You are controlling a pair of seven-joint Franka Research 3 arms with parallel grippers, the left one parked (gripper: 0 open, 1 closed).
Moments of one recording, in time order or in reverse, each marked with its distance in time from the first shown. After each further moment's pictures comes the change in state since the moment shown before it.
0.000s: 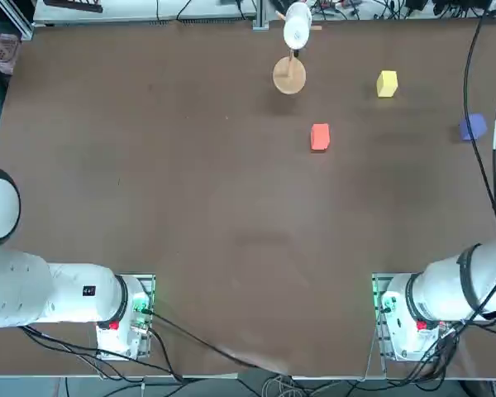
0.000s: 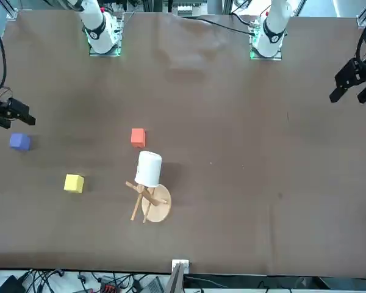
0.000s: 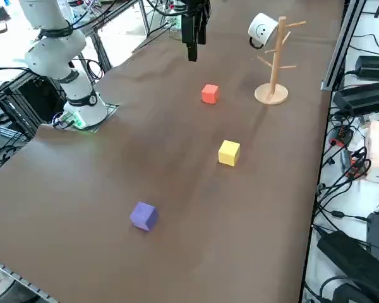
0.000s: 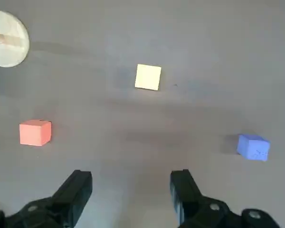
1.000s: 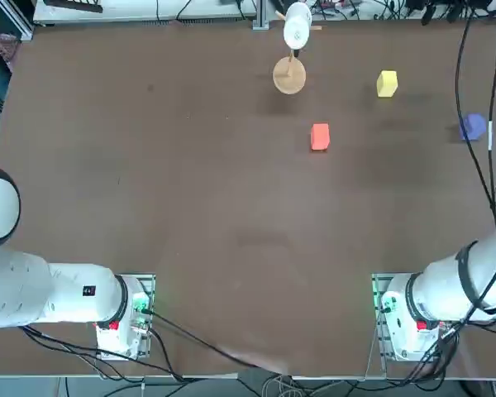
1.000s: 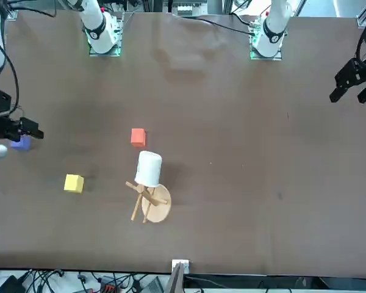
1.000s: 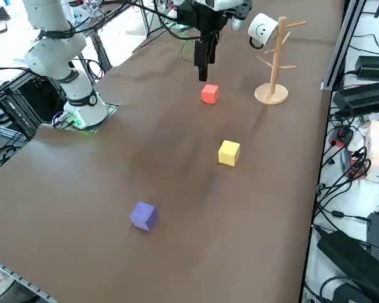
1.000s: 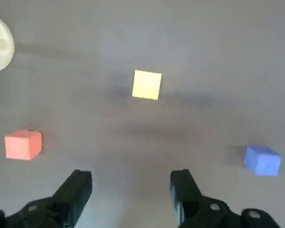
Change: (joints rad) arm 0.000 0.106 0.000 0.000 0.001 0.093 0.000
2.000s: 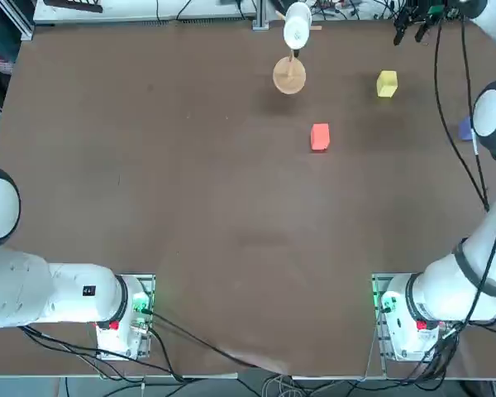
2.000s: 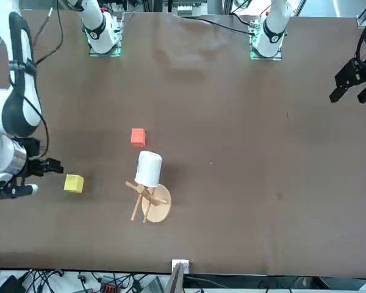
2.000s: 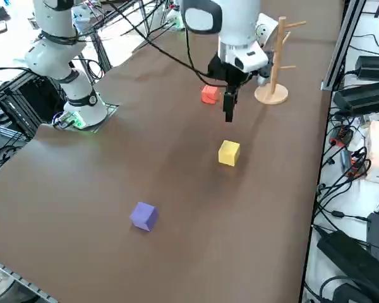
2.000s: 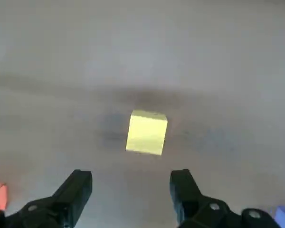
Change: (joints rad) arm 0.011 0.234 0.007 -0.011 0.000 0.290 0.004
